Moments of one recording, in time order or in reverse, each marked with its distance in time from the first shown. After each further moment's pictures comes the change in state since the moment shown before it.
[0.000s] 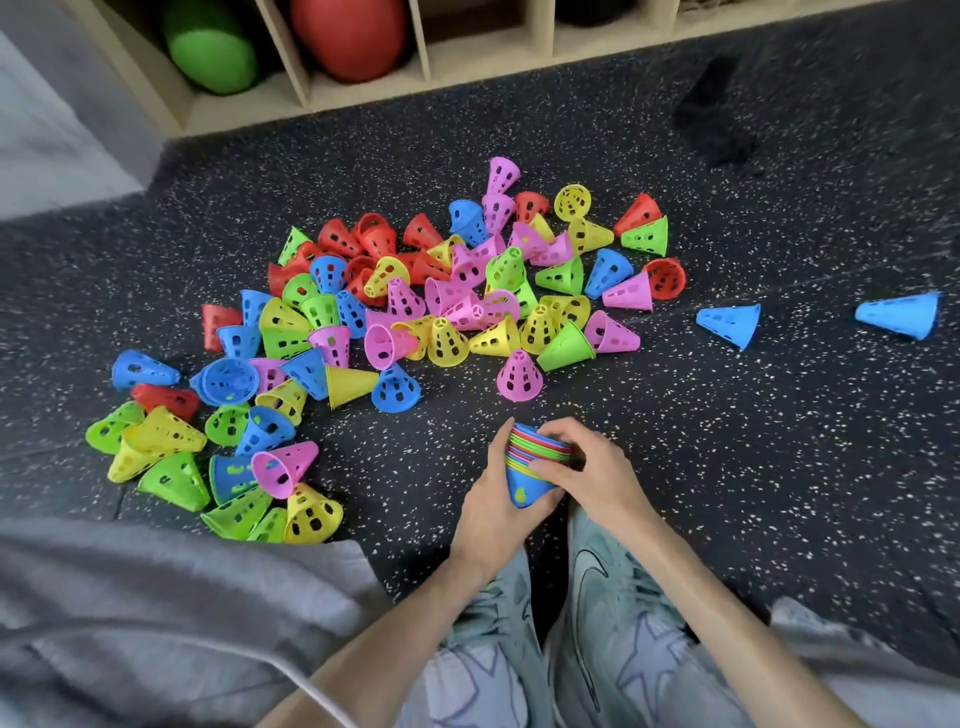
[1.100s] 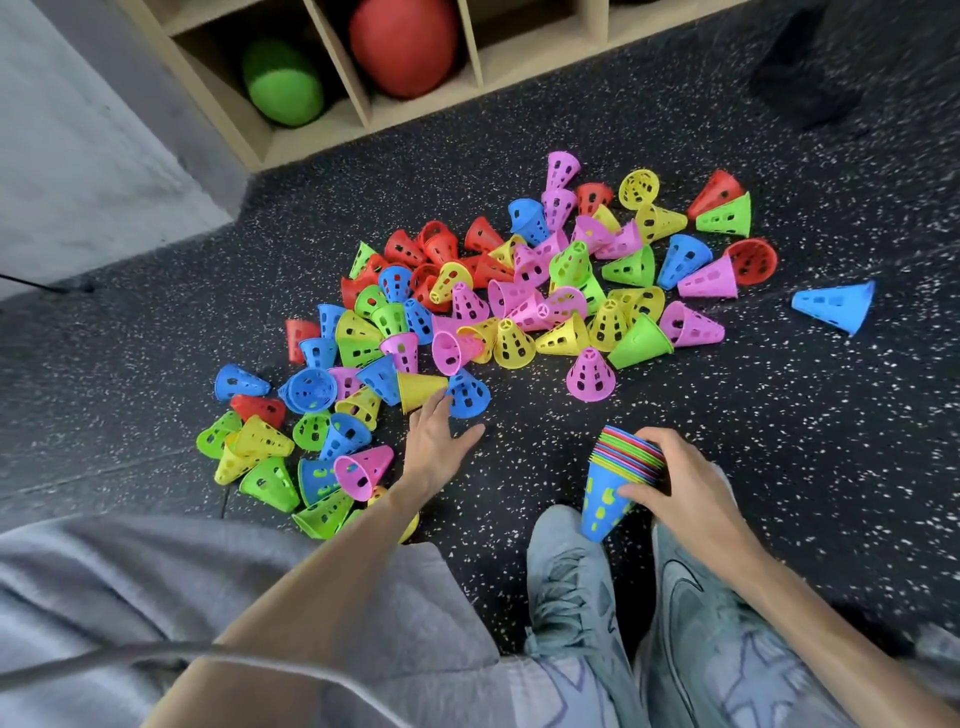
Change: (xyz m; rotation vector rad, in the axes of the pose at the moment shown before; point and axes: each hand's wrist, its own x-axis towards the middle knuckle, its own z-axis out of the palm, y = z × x) left_hand 0.085 -0.068 -0.146 0.525 0.127 -0.119; right_hand -0.006 0.034 0.015 -0.112 0.046 -0.011
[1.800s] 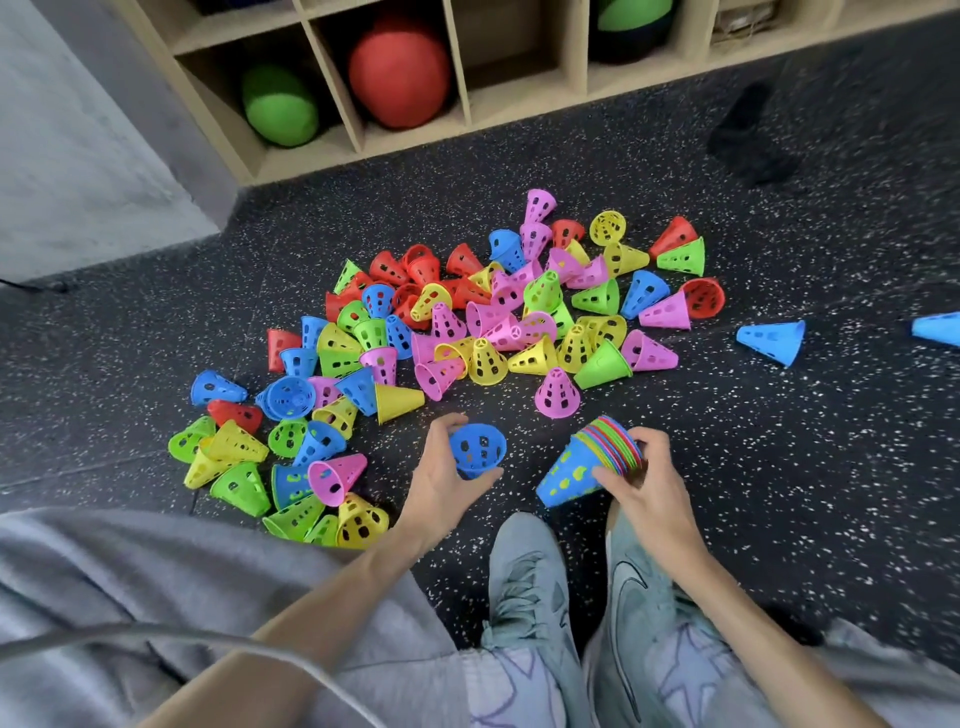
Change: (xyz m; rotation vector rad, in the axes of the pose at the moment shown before) left_hand -0.077 0.049 0.002 -0.391 0.039 0.193; right_hand -0.009 -0.013 -0.012 0.277 0.194 0.044
